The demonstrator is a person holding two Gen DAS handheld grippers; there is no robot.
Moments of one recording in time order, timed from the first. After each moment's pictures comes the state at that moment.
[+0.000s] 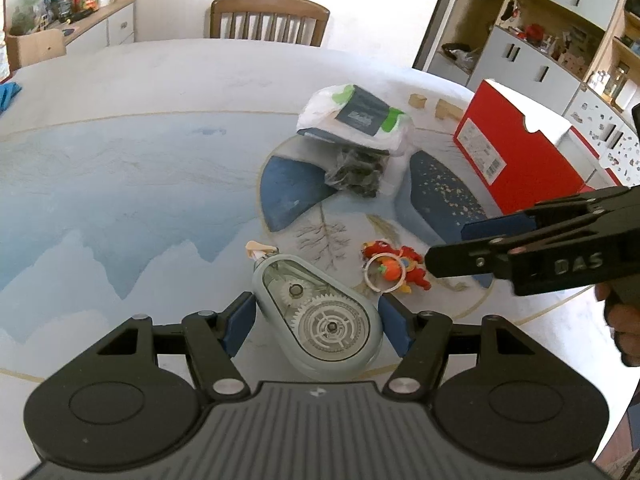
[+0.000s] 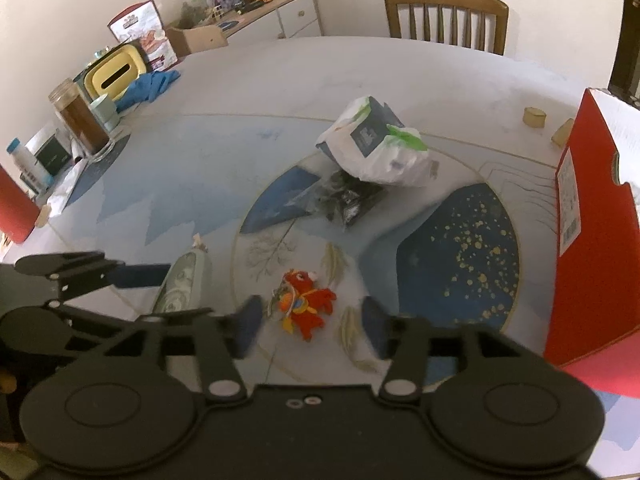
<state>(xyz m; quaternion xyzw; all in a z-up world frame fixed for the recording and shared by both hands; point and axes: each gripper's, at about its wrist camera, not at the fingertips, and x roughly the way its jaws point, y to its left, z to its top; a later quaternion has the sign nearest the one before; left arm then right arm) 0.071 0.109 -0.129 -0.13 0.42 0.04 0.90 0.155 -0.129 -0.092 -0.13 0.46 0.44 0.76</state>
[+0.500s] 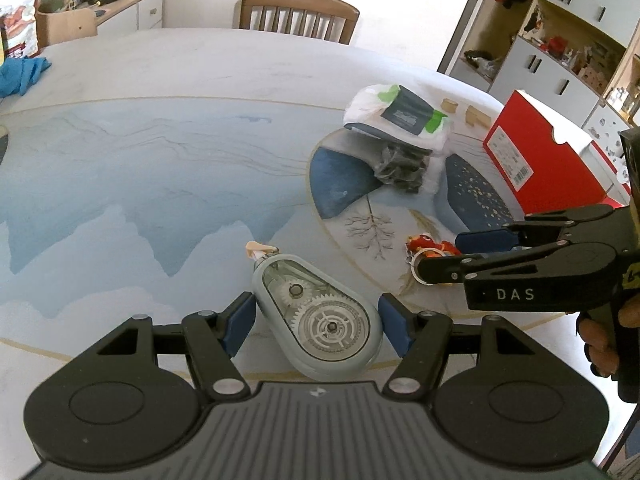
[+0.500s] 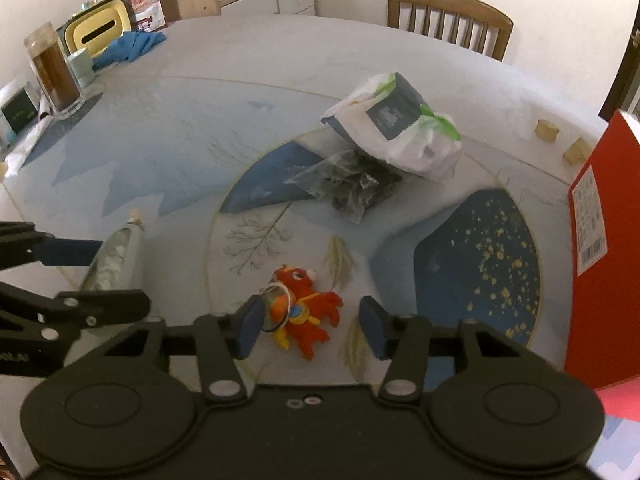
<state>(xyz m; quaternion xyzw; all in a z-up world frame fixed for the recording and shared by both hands) 0.054 0.136 -0.133 -0.15 0.42 0.07 0.89 0.139 -0.095 -0.121 -0.20 0.43 0.41 0.78</state>
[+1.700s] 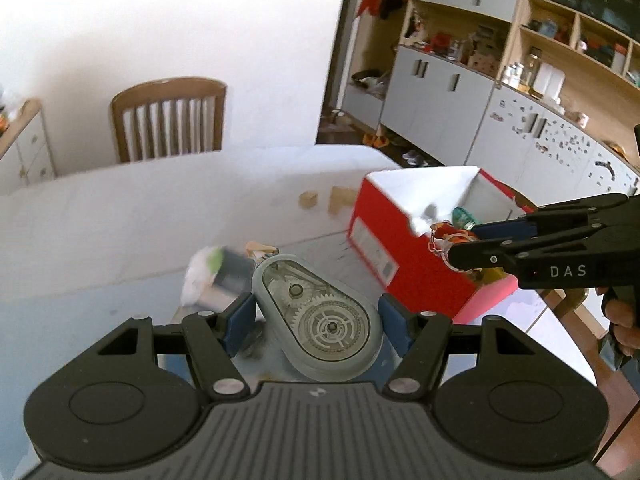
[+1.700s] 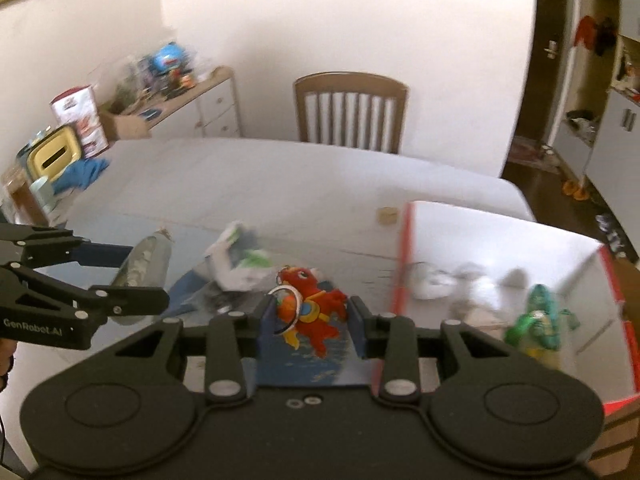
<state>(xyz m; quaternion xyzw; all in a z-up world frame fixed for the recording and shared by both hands) 0.153 0.046 -0.020 -0.05 0.35 -0.08 0.93 0.195 -0.223 0.005 -0.10 0.36 0.34 0.86</state>
